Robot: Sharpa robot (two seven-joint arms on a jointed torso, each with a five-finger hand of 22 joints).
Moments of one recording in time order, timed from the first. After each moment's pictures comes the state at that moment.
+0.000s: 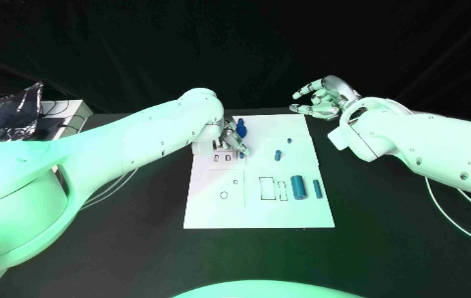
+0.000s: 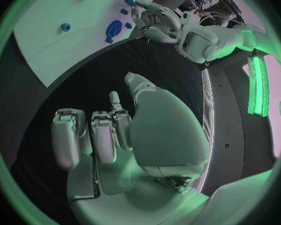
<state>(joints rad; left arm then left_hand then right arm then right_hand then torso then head) 1.25 -0.38 0.06 1.03 -1.05 0.40 -0.62 1.05 -0.17 0.55 0.29 0.05 0.79 0.12 0.58 0.53 1.34 0.04 1.35 1.19 1.46 -0.02 1.56 1.31 0.07 1.44 0.08 1.46 1.31 1.34 -0.74 -0.14 1.36 -0.83 -0.50 -0.05 1.39 -0.20 0.25 0.23 0.32 0.87 0.17 0.21 0.25 1.46 0.08 1.46 1.31 1.47 0.00 1.55 1.31 0.03 1.47 0.10 1.47 1.31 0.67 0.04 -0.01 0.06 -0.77</state>
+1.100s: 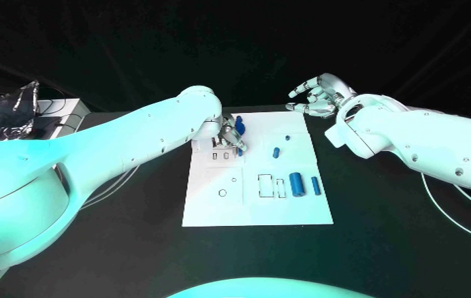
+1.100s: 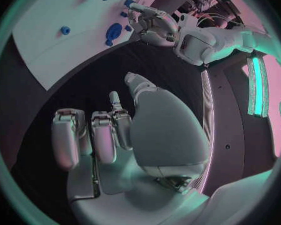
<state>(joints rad) 1.25 -0.36 0.06 1.00 -1.03 0.38 -0.60 1.07 -0.14 0.64 0.25 0.05 0.79 0.12 0.59 0.56 1.33 0.04 1.34 1.17 1.46 -0.02 1.56 1.31 0.07 1.44 0.08 1.46 1.31 1.34 -0.74 -0.14 1.36 -0.84 -0.49 -0.05 1.39 -0.20 0.25 0.23 0.32 0.87 0.17 0.21 0.25 1.46 0.08 1.46 1.31 1.47 0.00 1.55 1.31 0.03 1.47 0.10 1.47 1.31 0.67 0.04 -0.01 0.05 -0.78</state>
